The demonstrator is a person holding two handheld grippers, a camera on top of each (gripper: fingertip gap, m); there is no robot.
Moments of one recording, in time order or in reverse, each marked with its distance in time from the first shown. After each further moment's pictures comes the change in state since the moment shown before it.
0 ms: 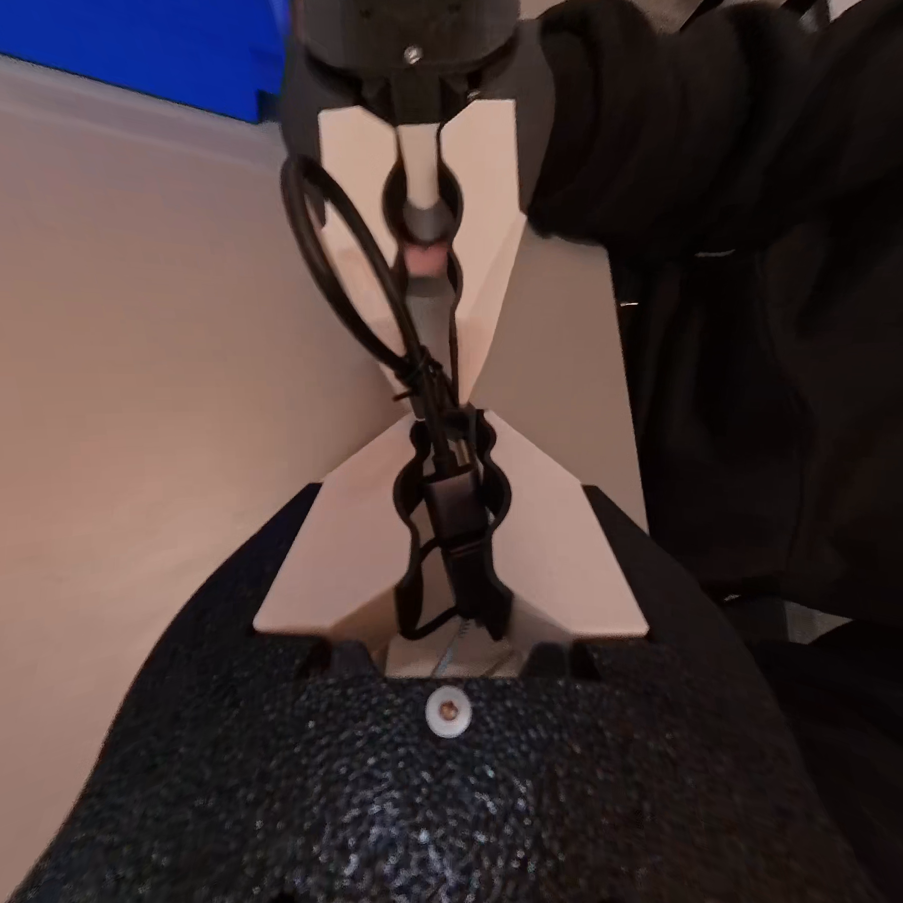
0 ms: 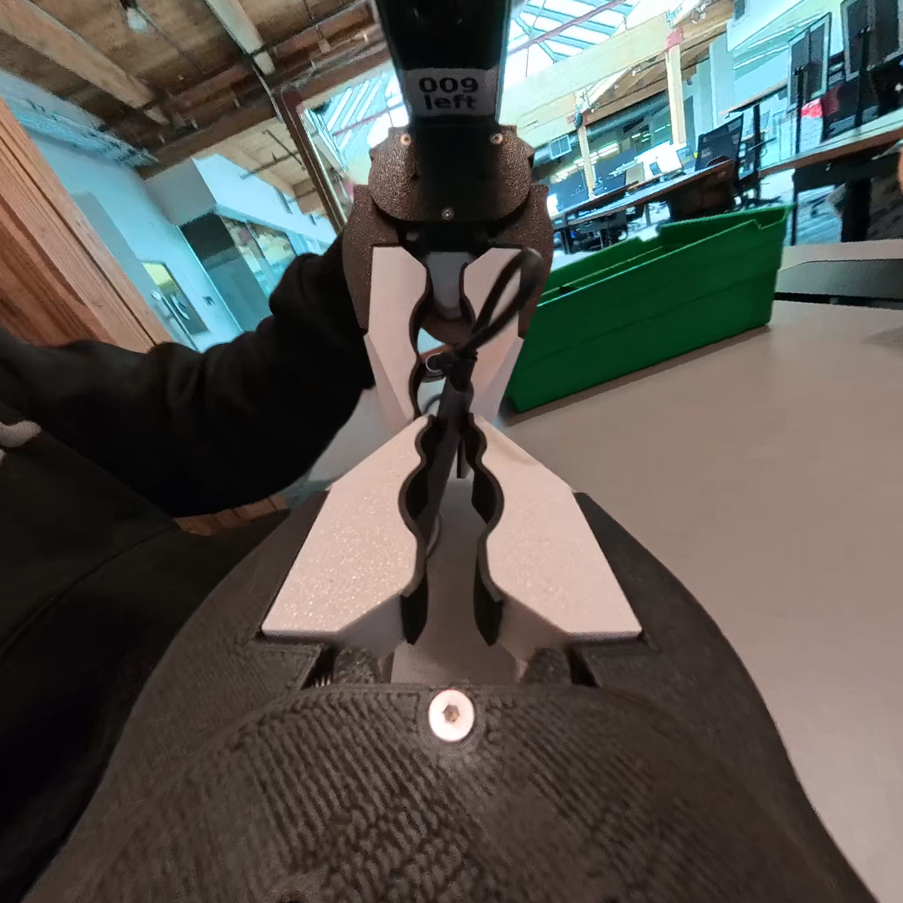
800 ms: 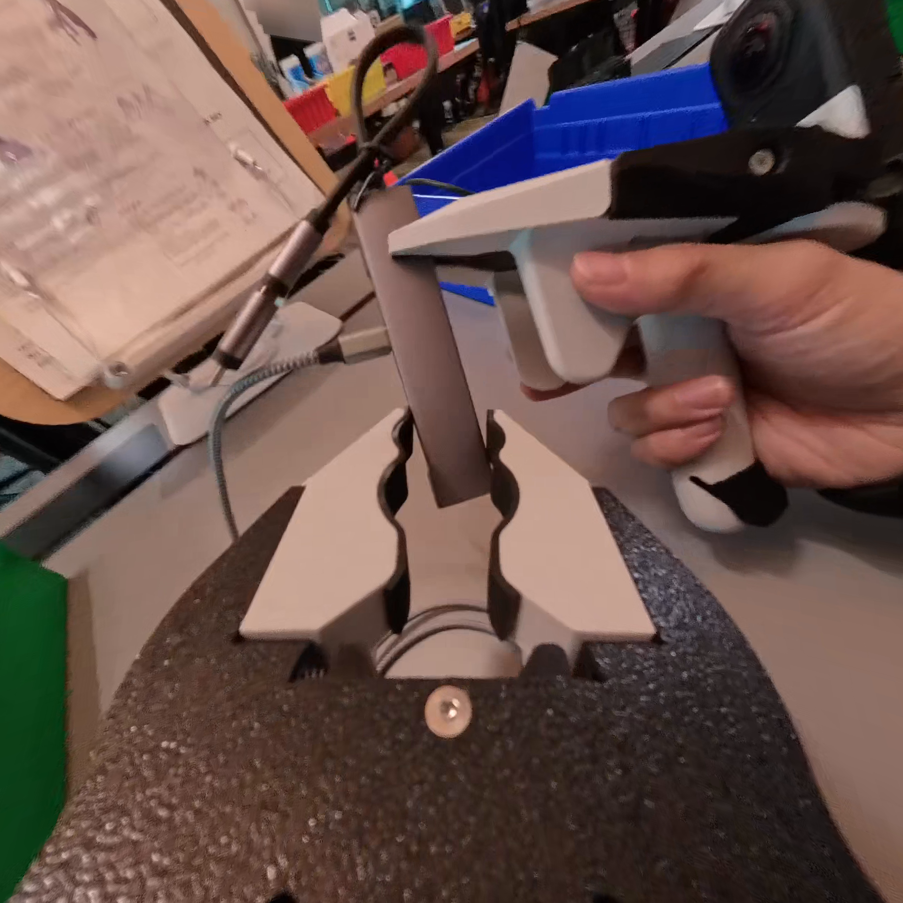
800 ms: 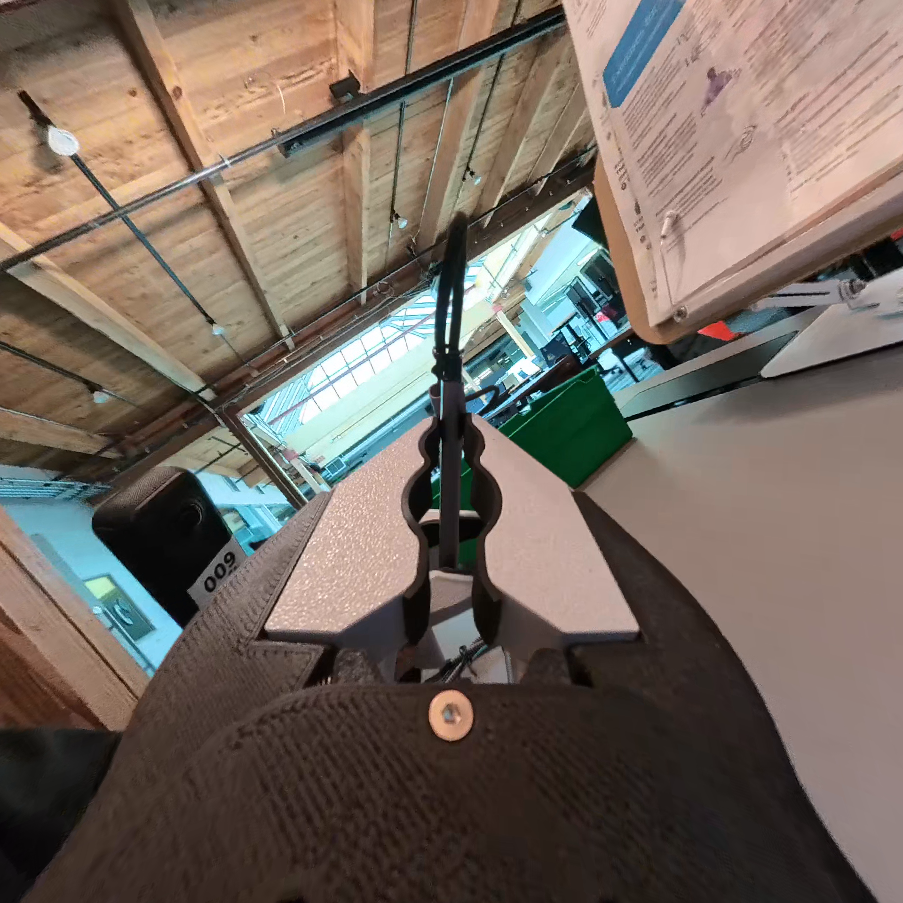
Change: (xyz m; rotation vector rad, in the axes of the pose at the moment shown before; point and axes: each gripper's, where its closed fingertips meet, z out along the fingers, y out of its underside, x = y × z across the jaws) left arm -0.055 -0.034 -0.009 0.597 -1.167 -0.018; right arm 0.041 -0.060 -0.032 0.520 0.262 0.237
